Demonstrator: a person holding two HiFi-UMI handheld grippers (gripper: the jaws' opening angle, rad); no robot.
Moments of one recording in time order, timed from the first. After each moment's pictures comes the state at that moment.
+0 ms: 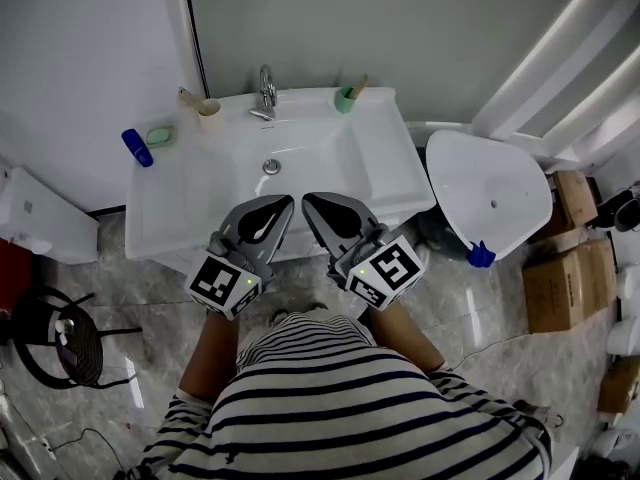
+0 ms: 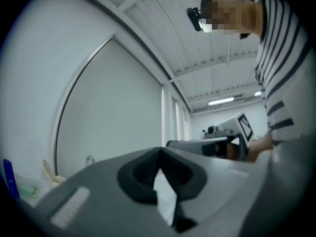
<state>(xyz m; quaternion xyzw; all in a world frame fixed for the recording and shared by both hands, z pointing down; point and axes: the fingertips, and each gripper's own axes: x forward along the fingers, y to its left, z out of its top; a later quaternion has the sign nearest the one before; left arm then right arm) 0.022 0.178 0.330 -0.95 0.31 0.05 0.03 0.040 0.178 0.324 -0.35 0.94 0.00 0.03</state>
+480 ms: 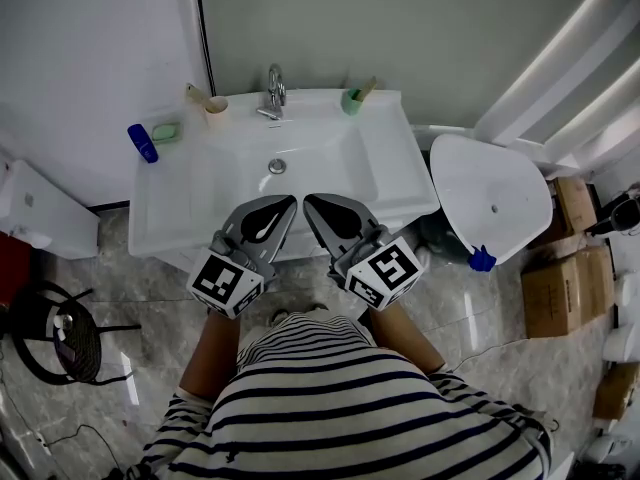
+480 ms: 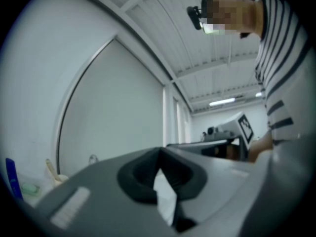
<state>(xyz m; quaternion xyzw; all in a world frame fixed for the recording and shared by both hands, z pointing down) 0.007 0.177 0.333 -0.95 0.32 0.05 0.03 0.024 0.175 0.333 -0.35 0.94 0.00 0.01</state>
